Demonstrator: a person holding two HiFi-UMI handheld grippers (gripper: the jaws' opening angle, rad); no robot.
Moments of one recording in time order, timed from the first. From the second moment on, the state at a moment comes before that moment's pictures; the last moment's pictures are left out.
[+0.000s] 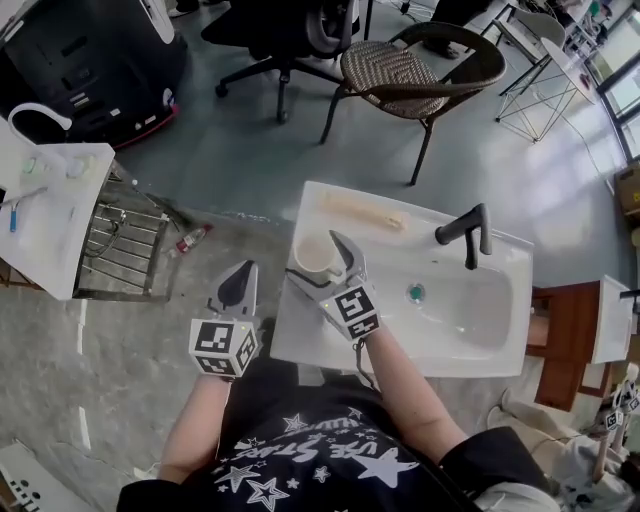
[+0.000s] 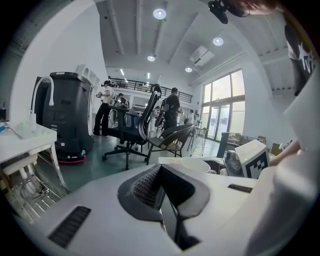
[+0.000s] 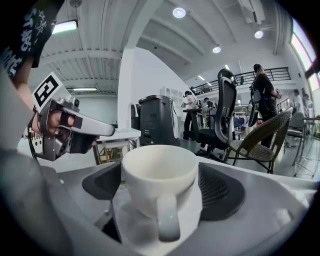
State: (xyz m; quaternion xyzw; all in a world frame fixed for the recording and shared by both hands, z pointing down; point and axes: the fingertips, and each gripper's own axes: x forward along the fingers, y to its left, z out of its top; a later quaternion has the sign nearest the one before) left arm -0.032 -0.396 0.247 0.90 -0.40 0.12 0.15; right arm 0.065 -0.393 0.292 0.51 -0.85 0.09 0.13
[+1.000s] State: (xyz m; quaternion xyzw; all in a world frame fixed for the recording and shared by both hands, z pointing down) left arm -0.030 -0.394 0.249 0.91 -0.37 0.13 0.14; right arm 0.071 -0.380 0.271 0.53 -0.84 0.10 0.12
